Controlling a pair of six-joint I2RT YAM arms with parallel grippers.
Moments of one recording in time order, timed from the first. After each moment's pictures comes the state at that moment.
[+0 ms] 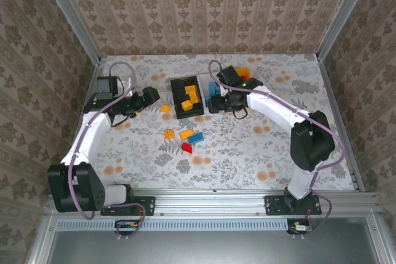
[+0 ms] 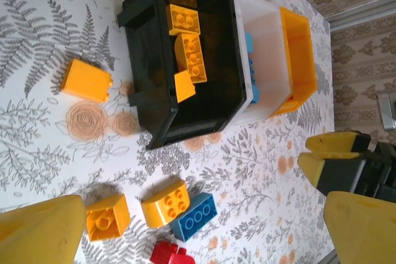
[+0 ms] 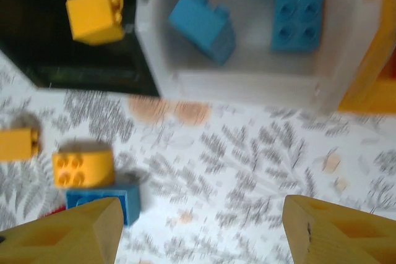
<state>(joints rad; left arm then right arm) -0.03 1.27 1.01 -0.58 0.68 -0.45 0.55 1.76 1.43 -0.75 -0.07 0.37</state>
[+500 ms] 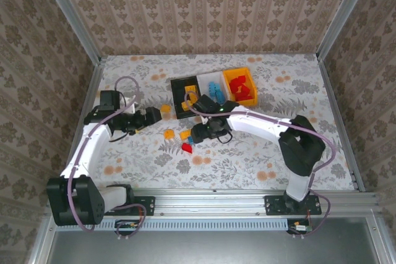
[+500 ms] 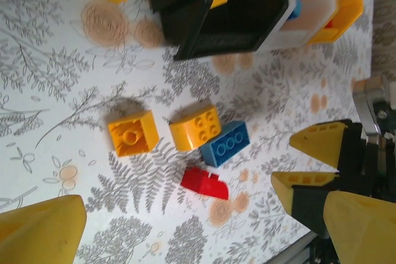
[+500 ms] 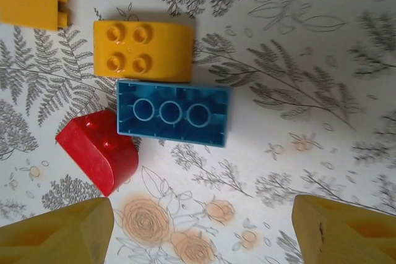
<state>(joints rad) -0.04 1.18 0.87 -0.76 0.68 -0.28 0.81 1.83 1.35 -0.74 -0.05 0.47</state>
